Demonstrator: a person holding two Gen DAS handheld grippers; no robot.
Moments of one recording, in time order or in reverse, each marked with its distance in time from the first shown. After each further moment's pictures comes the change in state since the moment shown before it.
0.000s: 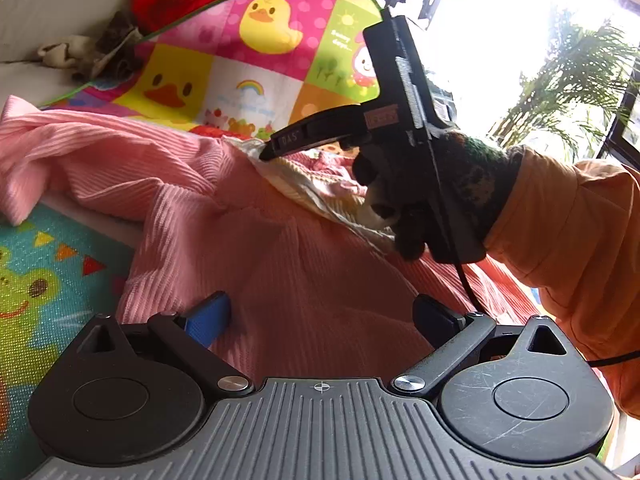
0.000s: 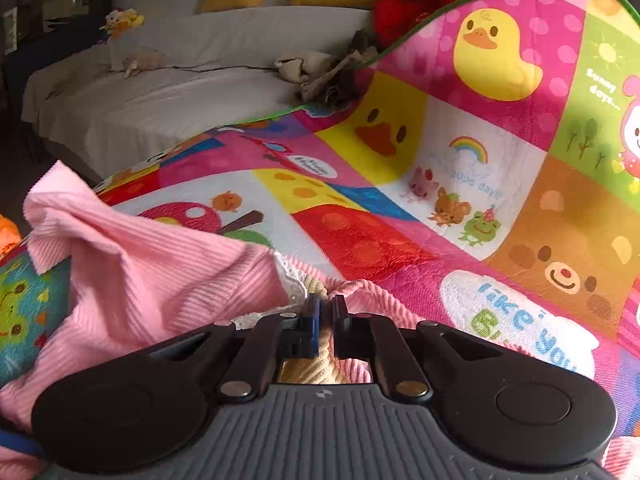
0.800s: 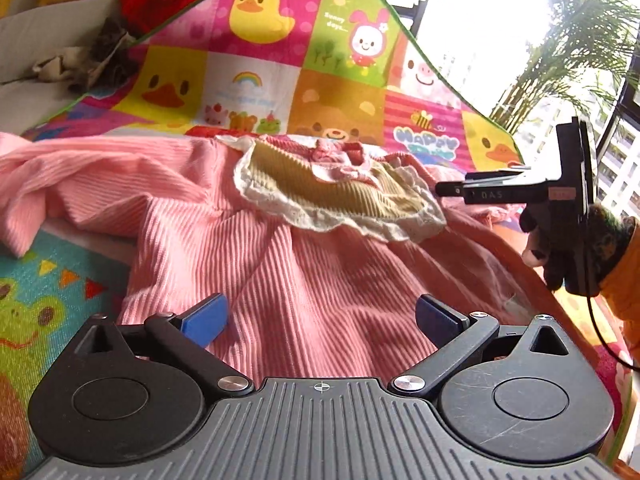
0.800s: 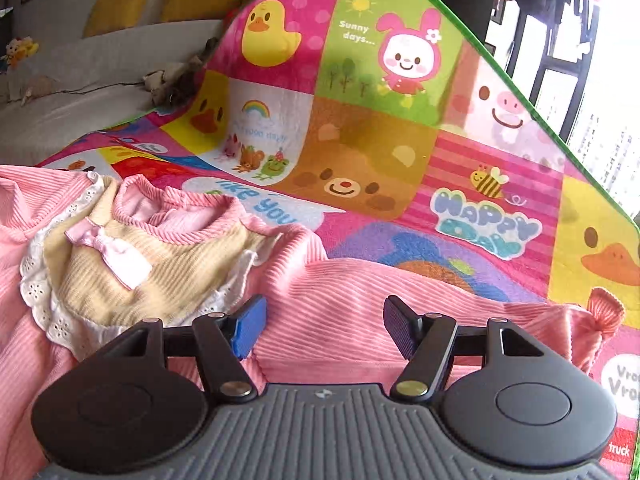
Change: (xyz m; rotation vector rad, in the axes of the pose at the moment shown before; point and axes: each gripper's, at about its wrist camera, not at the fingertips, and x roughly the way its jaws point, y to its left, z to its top) left arm 0.006 -0.018 0.028 0.087 0.046 0.056; right arm -0.123 -0.124 -0.122 0.158 -0.040 -0.298
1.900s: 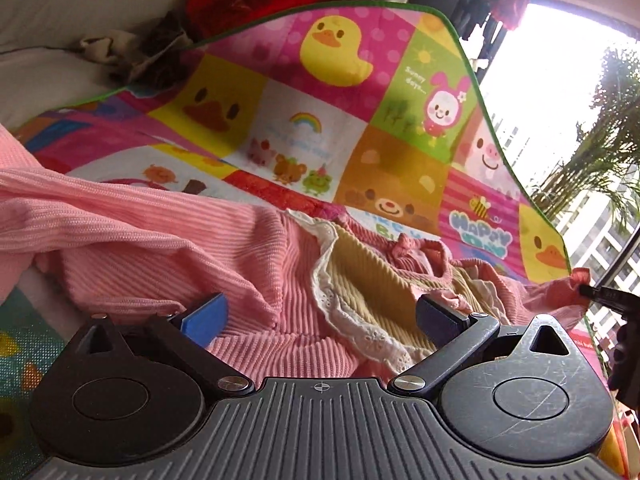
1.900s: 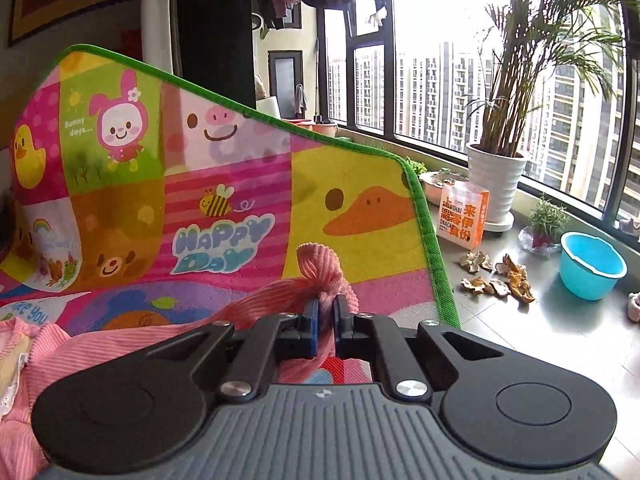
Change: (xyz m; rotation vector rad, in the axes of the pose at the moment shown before) left arm 0.062 0.051 0.035 -0.228 -0.110 0.069; right arm -0.049 -0.167 -0.035 0.416 -0.150 -0.333
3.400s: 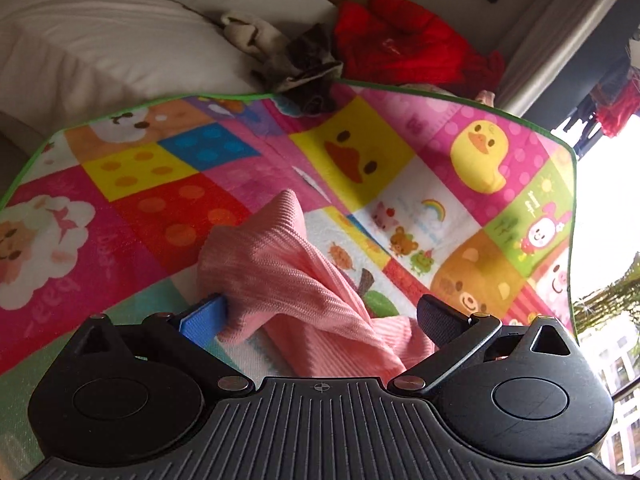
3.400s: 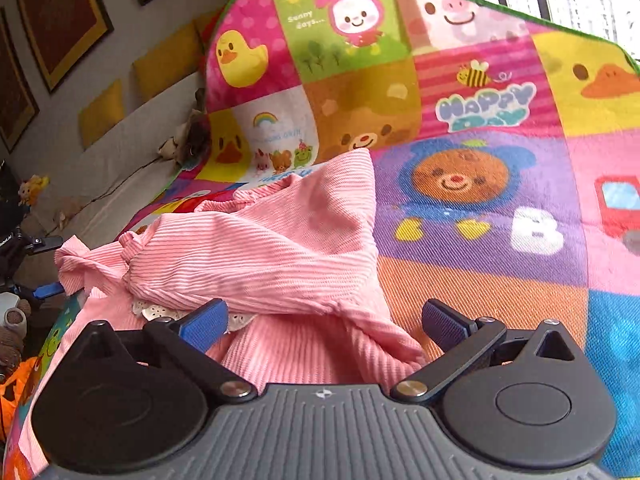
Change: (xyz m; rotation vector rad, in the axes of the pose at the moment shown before) left arm -0.056 0.132 0.051 -0.408 -0.032 0.131; right arm -0.050 0.121 -0.079 0.063 0.264 0.541
